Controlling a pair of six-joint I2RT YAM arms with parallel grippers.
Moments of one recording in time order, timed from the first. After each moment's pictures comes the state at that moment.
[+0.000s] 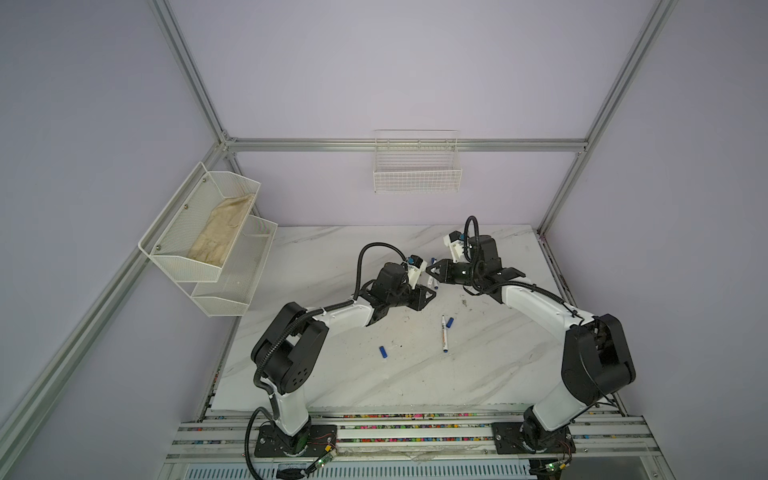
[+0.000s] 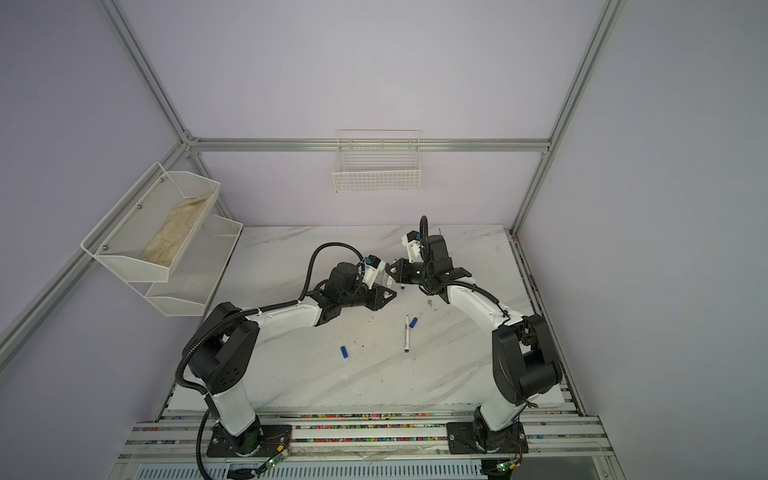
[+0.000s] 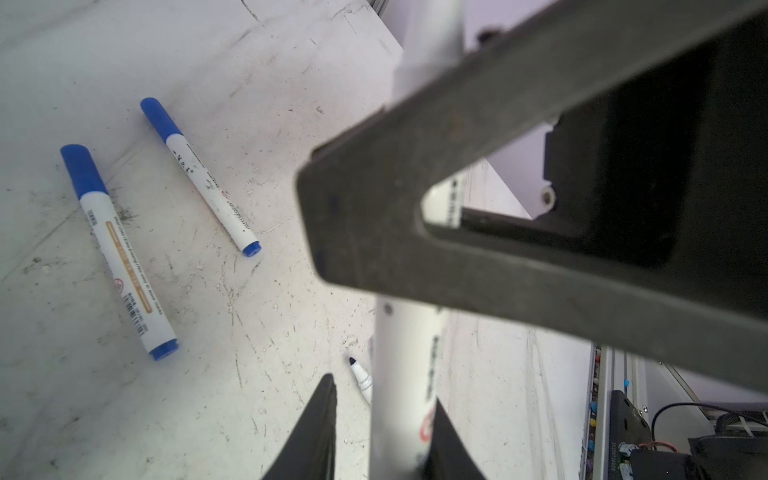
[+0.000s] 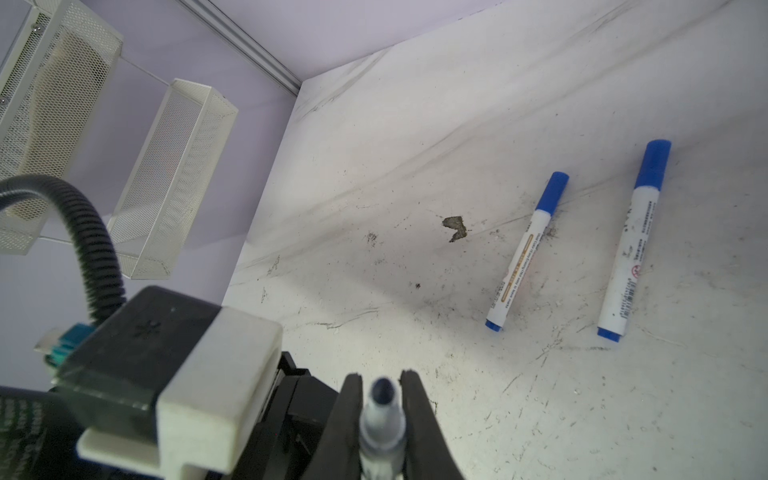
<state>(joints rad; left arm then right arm) -0.64 1.81 1.13 0.19 0.39 -0.37 0.39 1.63 1.19 -0.14 -0.52 0.49</state>
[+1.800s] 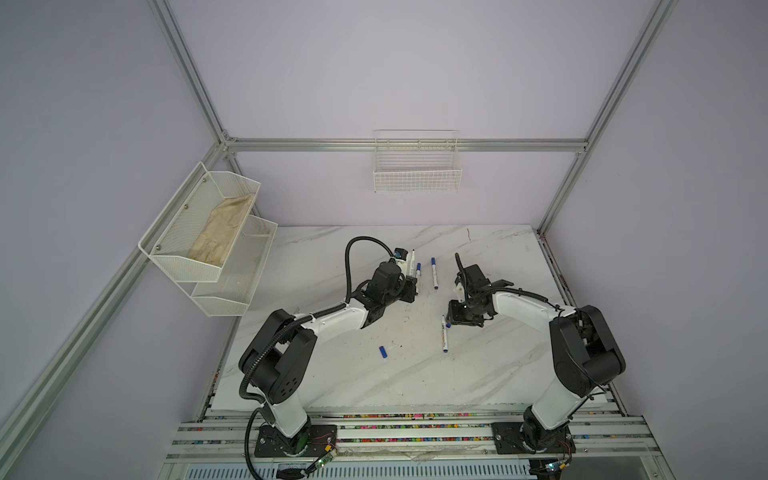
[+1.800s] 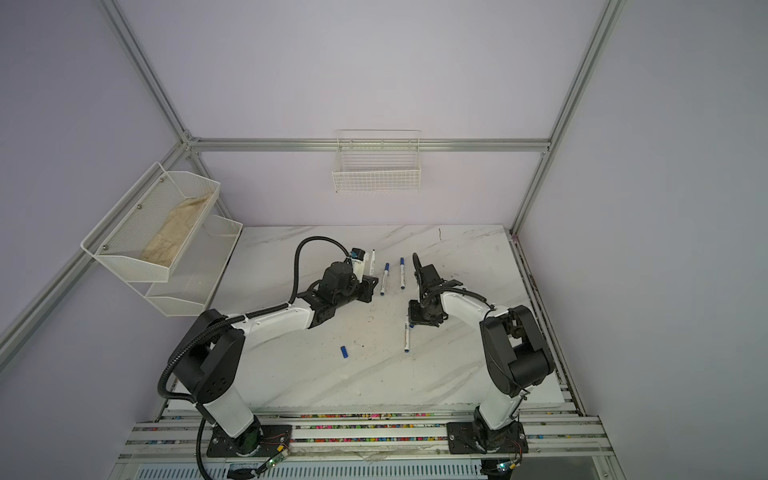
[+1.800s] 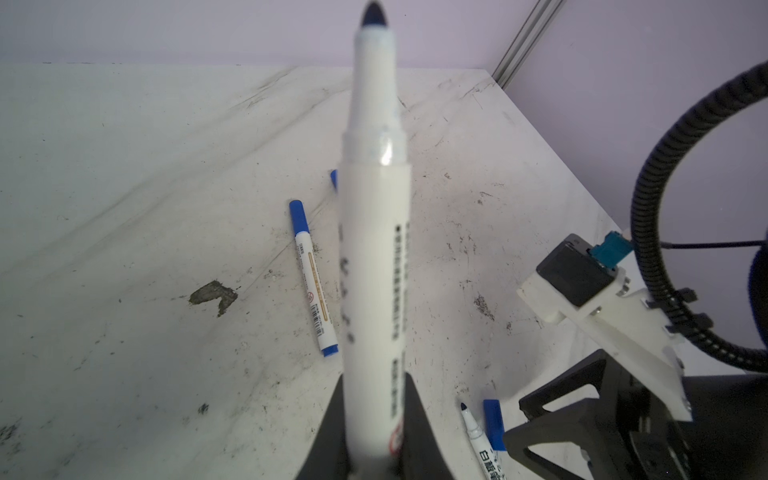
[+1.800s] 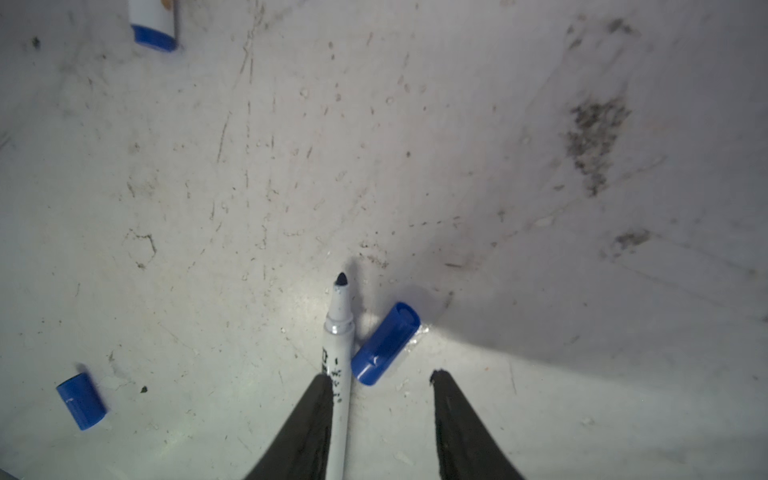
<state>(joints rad) -0.64 1.72 1.09 0.16 0.00 -0.34 0.43 1.70 1.06 -0.60 -0.18 0.39</state>
